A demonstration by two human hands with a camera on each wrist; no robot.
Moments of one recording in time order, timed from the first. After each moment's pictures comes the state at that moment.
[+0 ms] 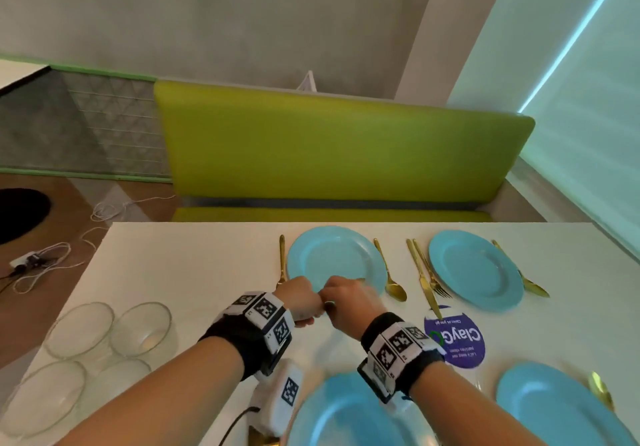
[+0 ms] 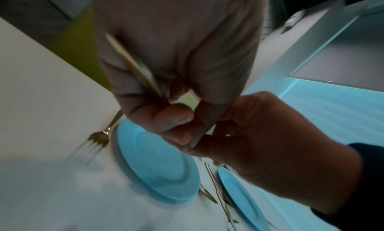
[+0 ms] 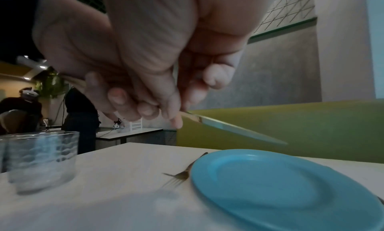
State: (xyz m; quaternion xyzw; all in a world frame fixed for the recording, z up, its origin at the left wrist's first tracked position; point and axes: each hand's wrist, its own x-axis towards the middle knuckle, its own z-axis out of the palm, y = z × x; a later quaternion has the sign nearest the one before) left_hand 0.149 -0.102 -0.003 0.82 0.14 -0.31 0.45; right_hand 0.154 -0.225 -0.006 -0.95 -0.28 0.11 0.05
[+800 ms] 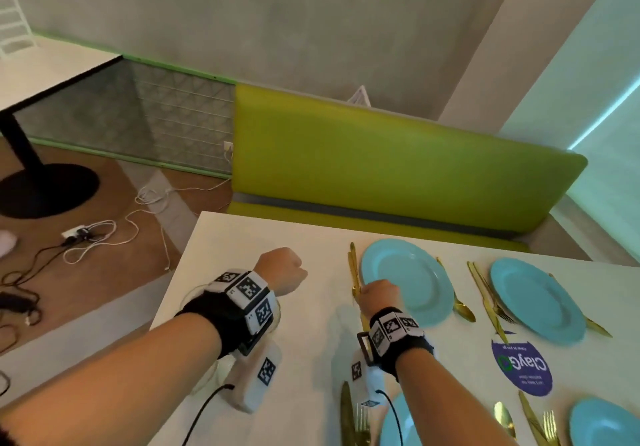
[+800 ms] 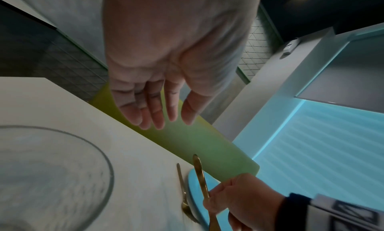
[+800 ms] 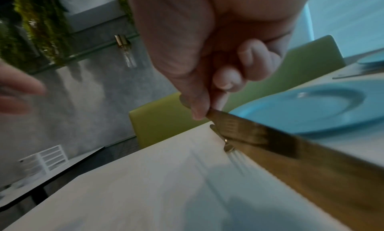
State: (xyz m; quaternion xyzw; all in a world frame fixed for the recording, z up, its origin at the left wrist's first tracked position) left_hand 0.103 0.091 0.024 0.90 0.13 -0.17 0.37; right_hand 0.148 -0.092 -0.035 -0.97 0.08 0.14 0.16
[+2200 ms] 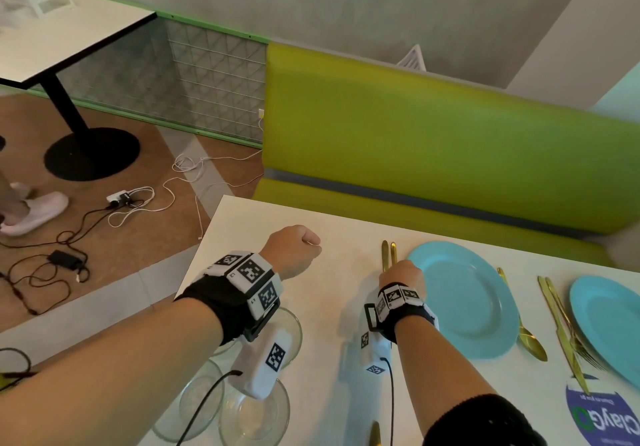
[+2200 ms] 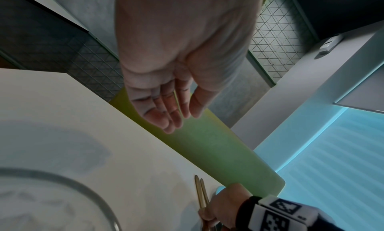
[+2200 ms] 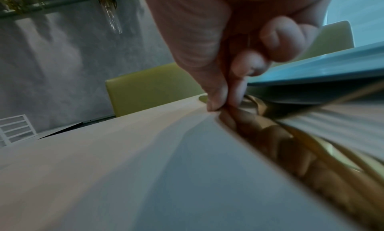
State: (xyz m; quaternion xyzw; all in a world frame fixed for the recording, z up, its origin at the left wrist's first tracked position) left_hand 0.173 0.129 -0.021 0.82 0.22 -0.12 0.51; right_hand 0.251 -0.053 -0.092 -0.96 0.19 0.13 0.18
